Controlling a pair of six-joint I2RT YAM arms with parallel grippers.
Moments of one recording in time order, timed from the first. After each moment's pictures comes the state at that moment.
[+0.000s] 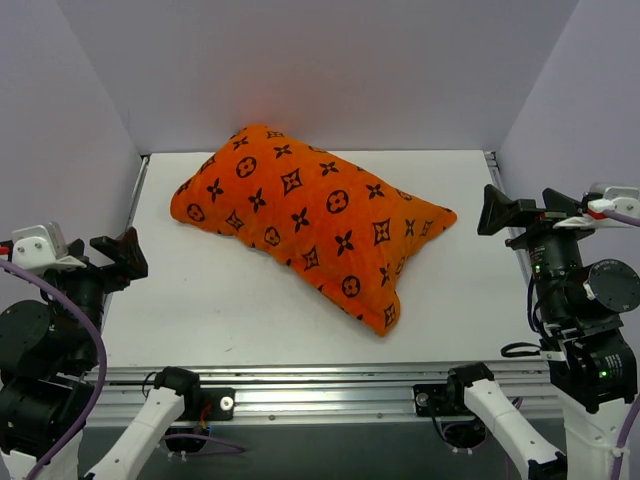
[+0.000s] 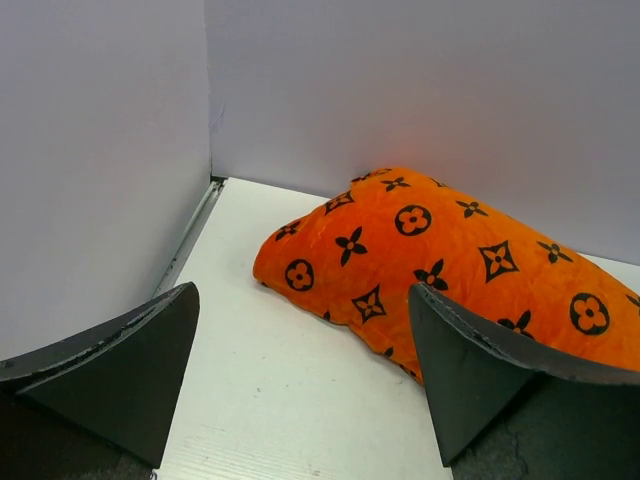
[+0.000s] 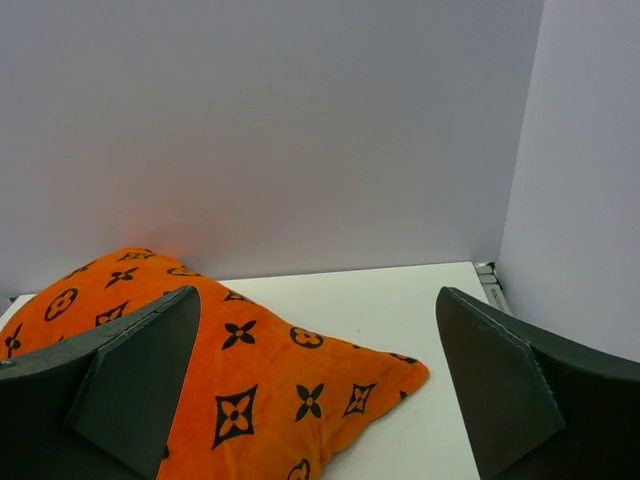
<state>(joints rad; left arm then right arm) -0.28 0.56 1.41 -0.76 -0.44 -0.15 0.22 0.66 1.35 -0.47 0.22 0.08</state>
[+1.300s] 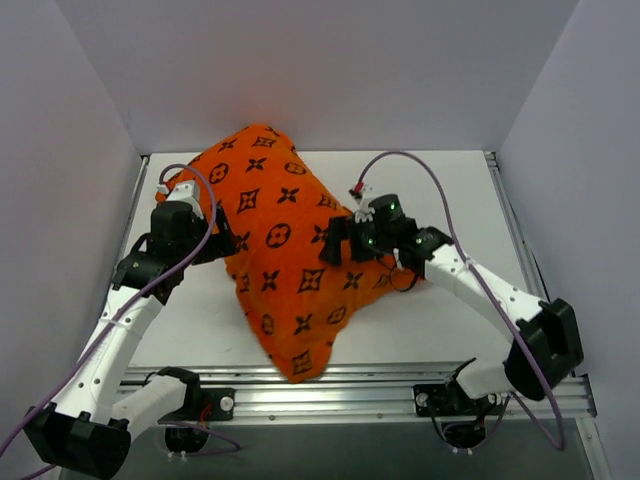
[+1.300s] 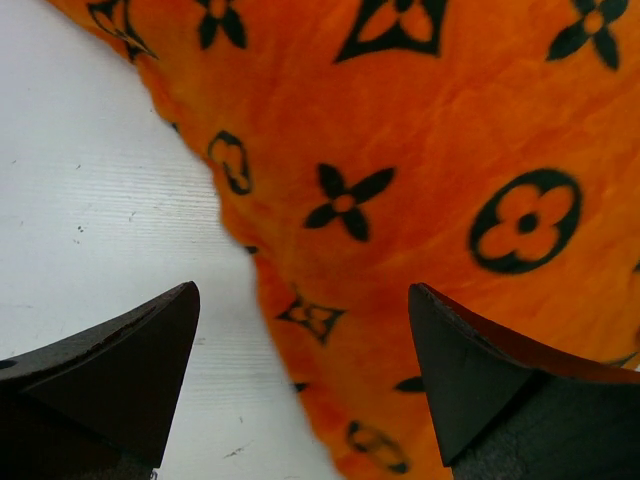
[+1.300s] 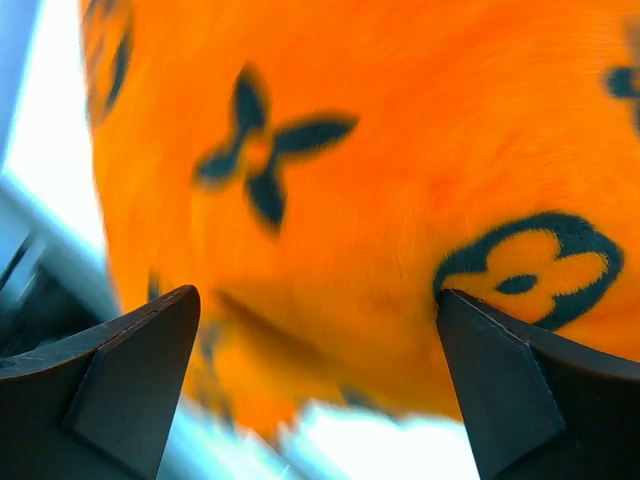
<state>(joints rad) -0.28 1.02 1.06 -0.68 -0.11 -0.43 0.55 1.43 1.08 -0.33 -0.23 0.41</state>
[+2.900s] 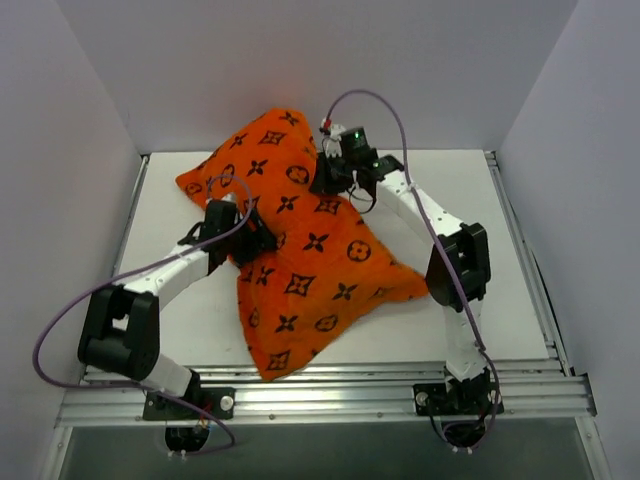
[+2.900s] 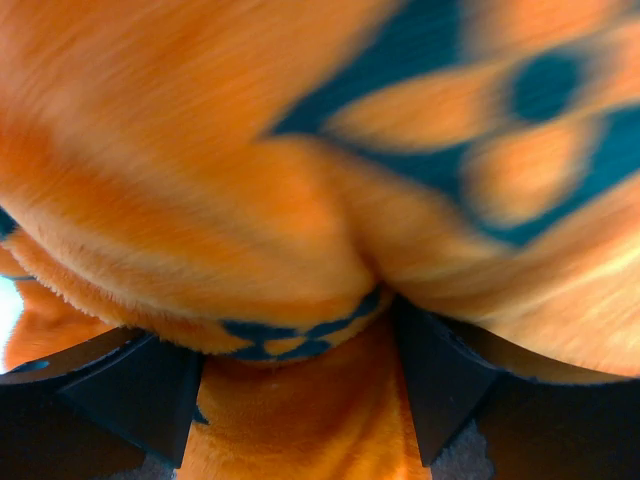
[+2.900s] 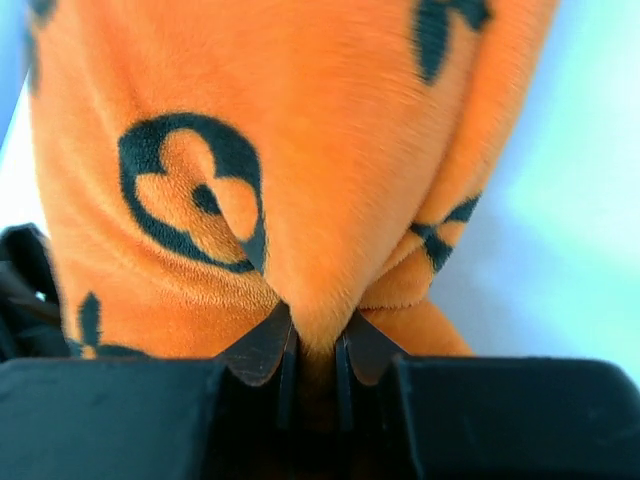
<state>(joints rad) -0.30 1.51 0.90 -0.16 0.18 -0.78 0.50 2.09 1.87 -0.44 -0.34 0.31</state>
